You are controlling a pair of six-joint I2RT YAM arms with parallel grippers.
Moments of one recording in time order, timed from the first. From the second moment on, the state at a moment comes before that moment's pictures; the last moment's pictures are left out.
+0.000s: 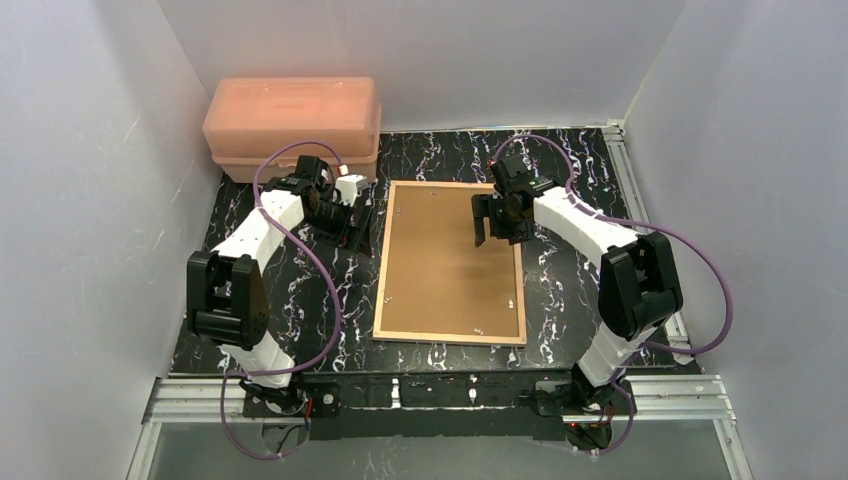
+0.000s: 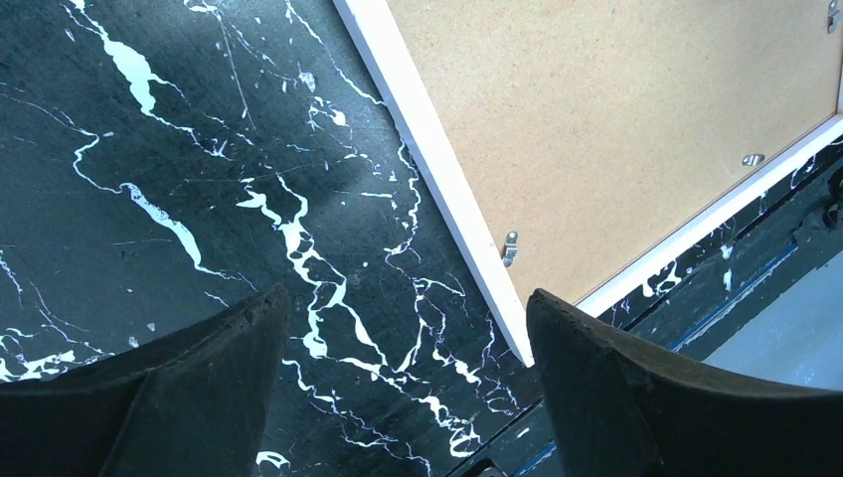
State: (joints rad) left arm -0.18 1.63 1.26 -0.88 0.48 0.21; right arm 0.48 1.71 1.31 -0.75 -0.03 0.33
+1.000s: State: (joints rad) left arm -0.18 1.93 1.23 -0.87 0.73 0.17; right arm 0.93 1.49 0.81 0.04 -0.14 0.71
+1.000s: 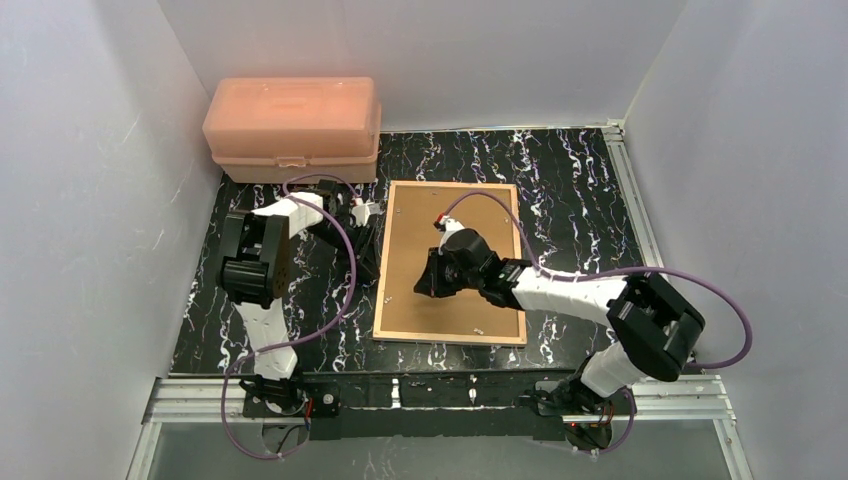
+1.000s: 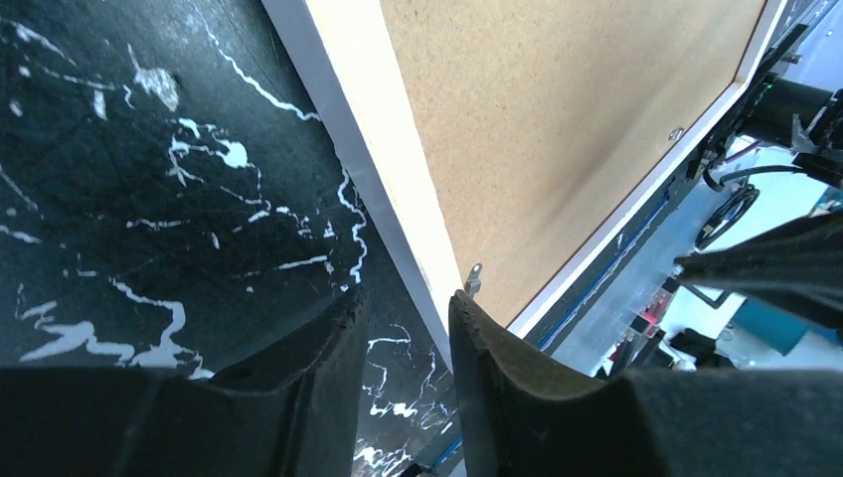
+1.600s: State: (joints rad) left arm -0.20 2.04 1.29 -0.89 0.80 0.12; right arm 1.03 1.71 0.78 0.41 -0.21 0.73
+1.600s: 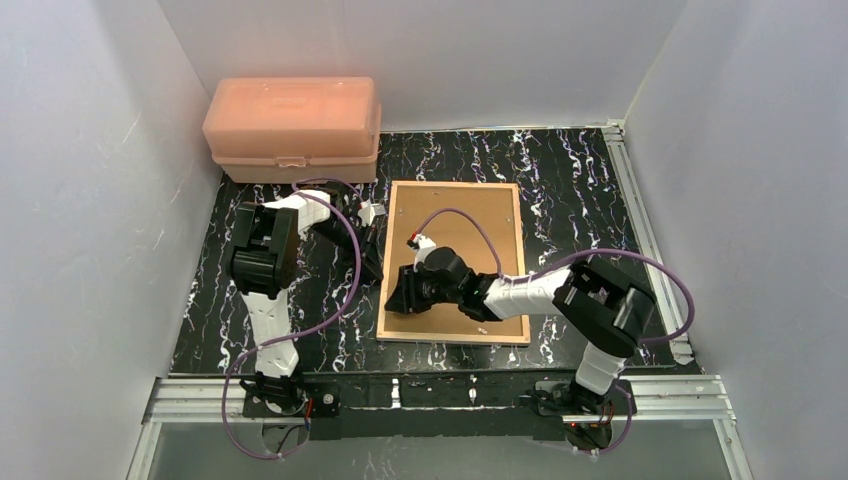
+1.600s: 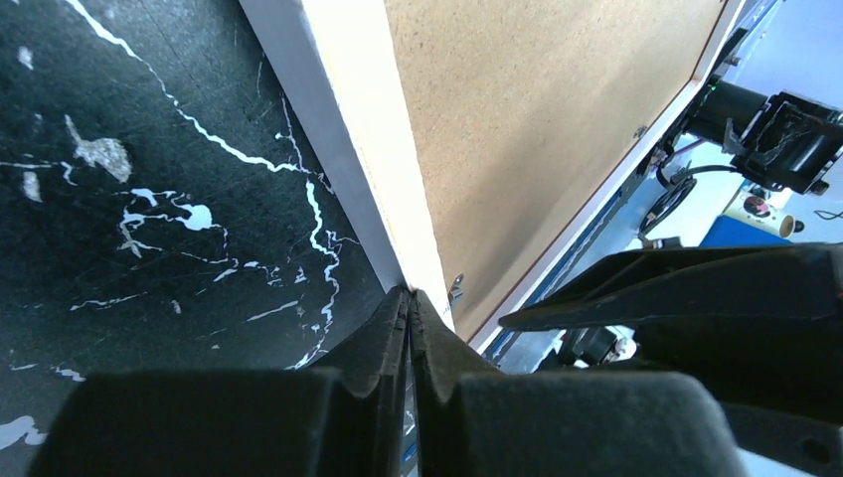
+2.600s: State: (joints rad) left arm -0.20 2.04 1.30 -0.89 0.80 0.11; right arm 1.06 1.77 0.78 0.47 -0.16 0.74
